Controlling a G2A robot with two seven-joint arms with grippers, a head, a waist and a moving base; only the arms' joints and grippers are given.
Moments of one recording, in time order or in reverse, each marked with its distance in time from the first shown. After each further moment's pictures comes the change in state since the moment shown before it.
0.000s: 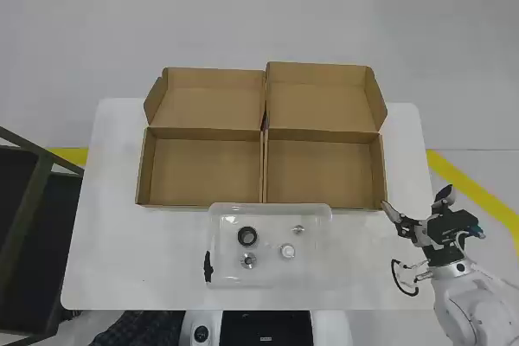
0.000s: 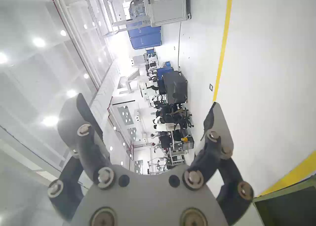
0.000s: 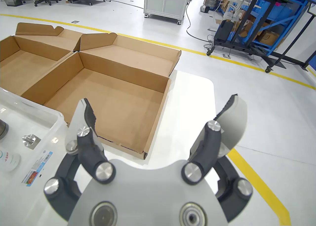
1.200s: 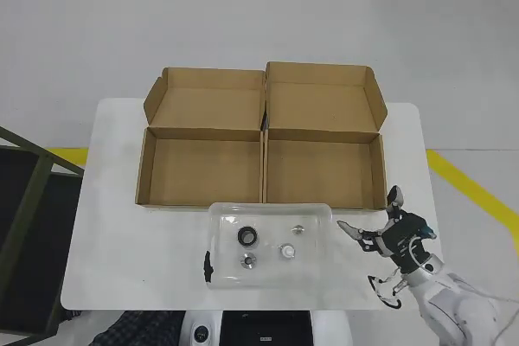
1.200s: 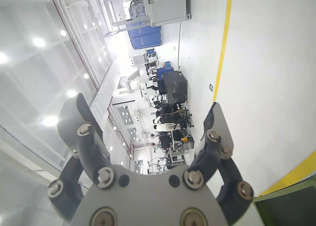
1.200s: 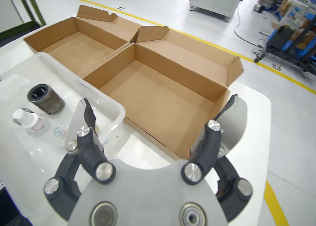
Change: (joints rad) left arm 0.000 0.000 0.000 0.000 0.000 0.000 0.000; right arm 0.031 0.014 -0.128 -0.091 -0.044 -0.238 0.157
